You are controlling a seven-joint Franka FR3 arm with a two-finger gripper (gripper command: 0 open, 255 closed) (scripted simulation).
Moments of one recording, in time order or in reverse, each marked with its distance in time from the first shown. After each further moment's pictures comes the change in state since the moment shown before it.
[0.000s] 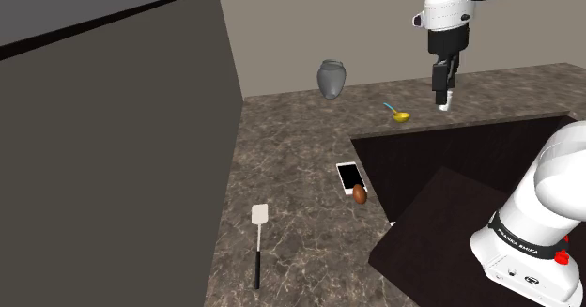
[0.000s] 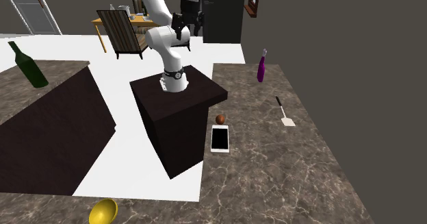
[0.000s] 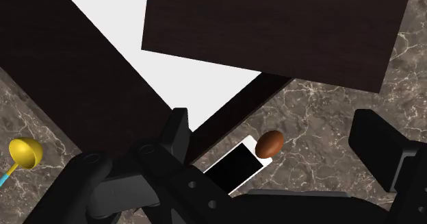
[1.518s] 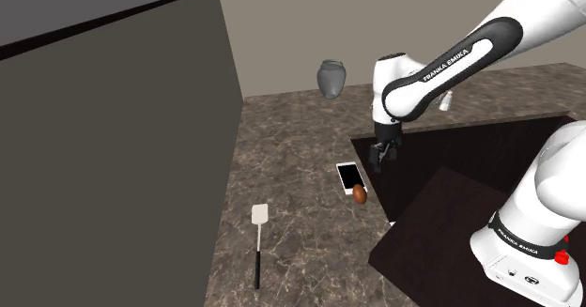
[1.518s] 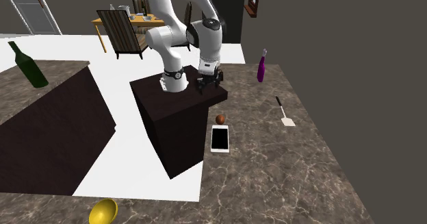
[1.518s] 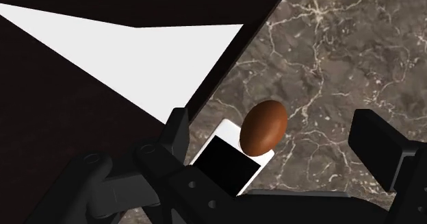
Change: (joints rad) arm 0.018 0.492 0.034 -0.311 0.181 0.862 0.172
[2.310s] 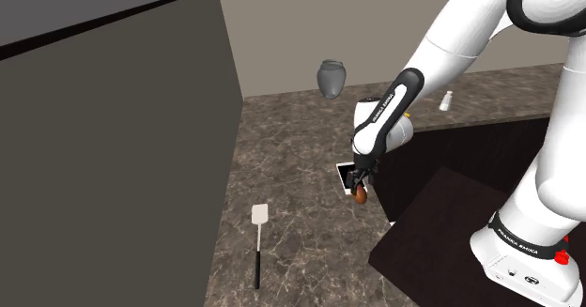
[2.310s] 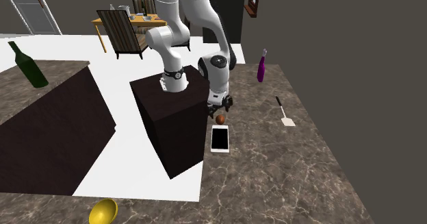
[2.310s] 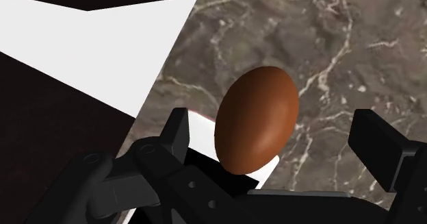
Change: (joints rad) arm 0.022 0.503 0.037 0.127 0.184 0.416 -0.033
